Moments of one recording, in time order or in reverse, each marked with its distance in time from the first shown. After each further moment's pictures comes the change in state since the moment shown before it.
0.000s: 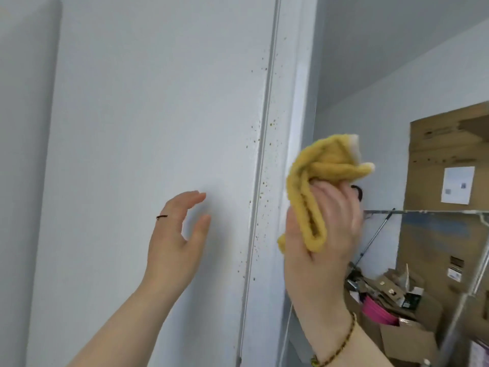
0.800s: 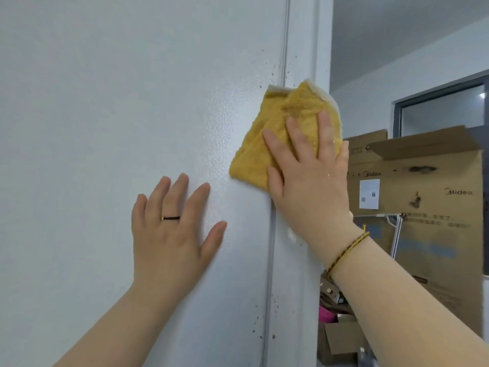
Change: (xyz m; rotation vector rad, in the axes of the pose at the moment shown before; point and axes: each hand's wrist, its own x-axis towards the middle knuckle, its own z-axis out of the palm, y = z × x) left_hand 0.086 -0.068 0.028 0.474 0.241 0.577; right_hand 0.099 0.011 0.075 -1.062 -0.159 -0.477
